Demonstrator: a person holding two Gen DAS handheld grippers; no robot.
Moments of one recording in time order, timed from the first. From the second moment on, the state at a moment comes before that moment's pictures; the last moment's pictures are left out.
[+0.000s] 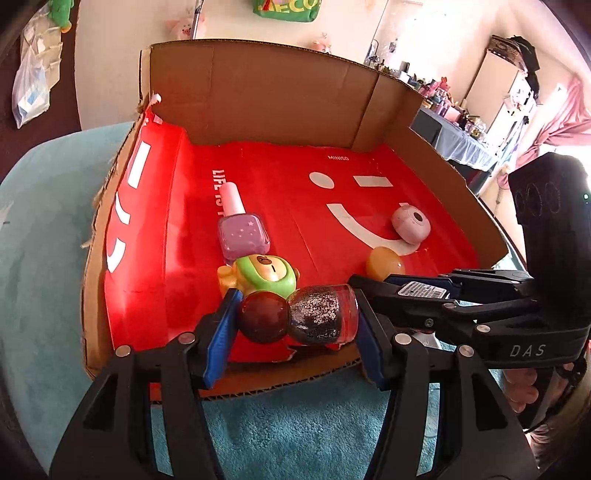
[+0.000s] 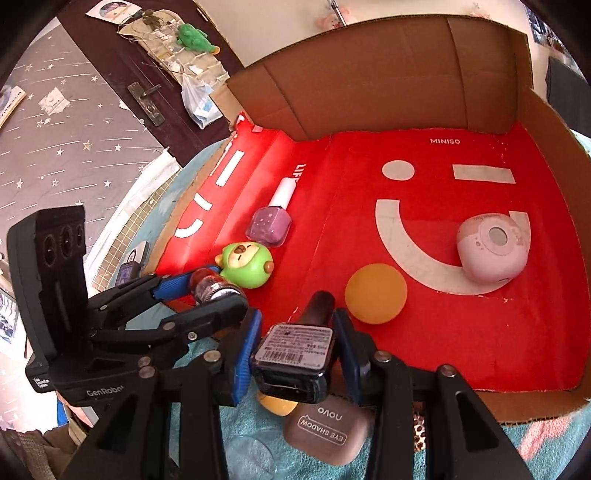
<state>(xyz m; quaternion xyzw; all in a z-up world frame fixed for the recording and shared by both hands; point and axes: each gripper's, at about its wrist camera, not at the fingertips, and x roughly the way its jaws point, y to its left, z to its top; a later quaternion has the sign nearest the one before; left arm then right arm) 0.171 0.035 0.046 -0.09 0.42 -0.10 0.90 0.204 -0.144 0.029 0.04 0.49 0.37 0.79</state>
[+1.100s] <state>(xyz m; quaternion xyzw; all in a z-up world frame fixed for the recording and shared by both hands) 0.182 0.023 0.041 -0.12 0.45 -0.19 0.86 0.225 -0.163 0.020 0.05 0.49 0.33 0.81</state>
